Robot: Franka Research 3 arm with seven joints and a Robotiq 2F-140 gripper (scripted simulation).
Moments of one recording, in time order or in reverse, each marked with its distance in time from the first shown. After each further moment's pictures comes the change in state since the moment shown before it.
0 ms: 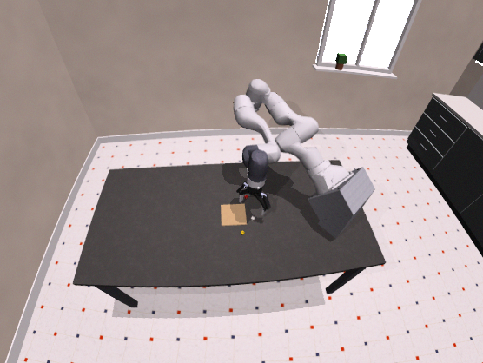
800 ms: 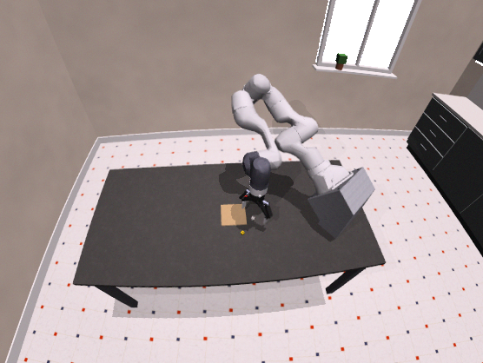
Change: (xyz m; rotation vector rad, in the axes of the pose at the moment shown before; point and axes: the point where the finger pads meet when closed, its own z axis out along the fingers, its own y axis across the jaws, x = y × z) arm -0.031 0.036 0.002 -0.014 0.005 0.073
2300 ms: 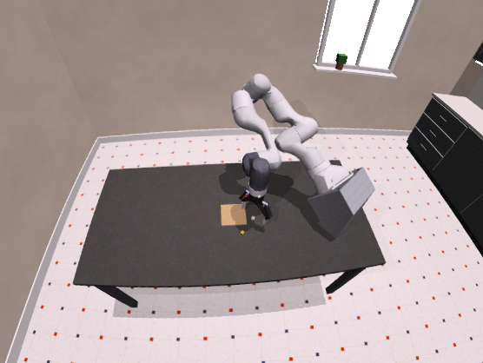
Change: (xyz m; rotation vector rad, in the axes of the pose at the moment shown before) arm -0.005 0.001 0.000 -0.001 -0.001 0.017
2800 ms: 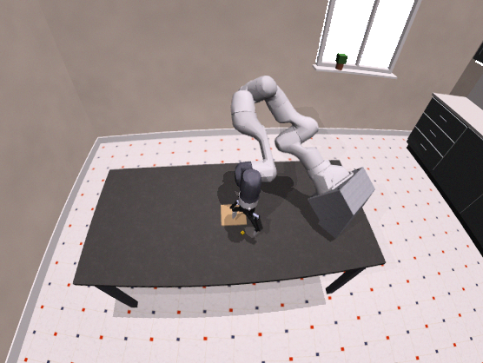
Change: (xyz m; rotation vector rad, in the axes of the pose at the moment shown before) arm -0.086 0.005 -0.005 0.024 -0.015 0.034
